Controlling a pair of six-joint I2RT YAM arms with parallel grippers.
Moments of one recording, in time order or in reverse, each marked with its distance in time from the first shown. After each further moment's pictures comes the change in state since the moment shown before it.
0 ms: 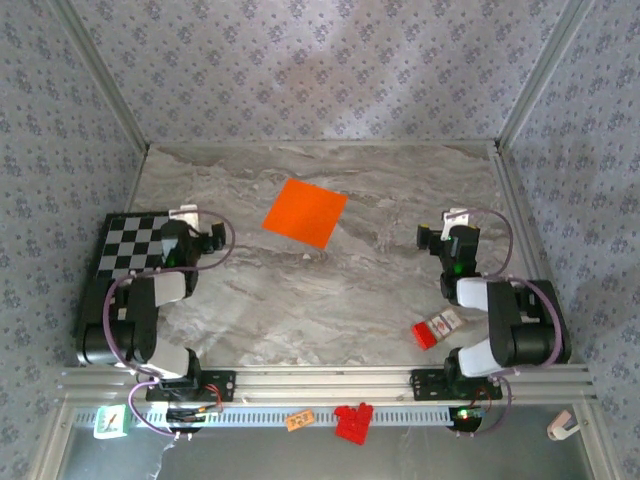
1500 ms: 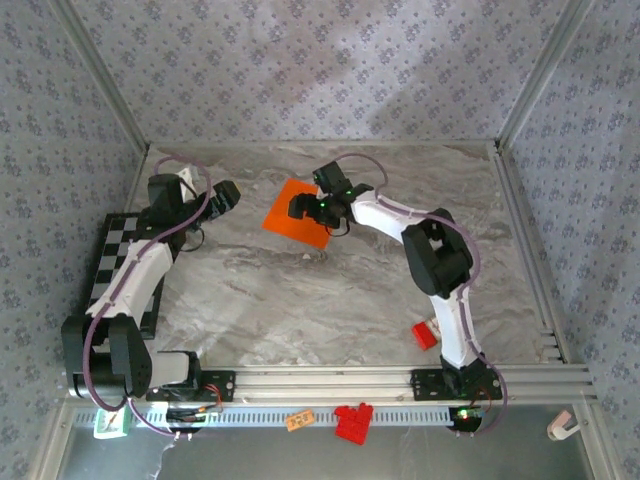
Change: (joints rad) left arm -0.051 -0.148 0.461 -0.733 0.399 -0.523; right arm 0.567 0.777 1.280 -1.030 -0.408 0.719
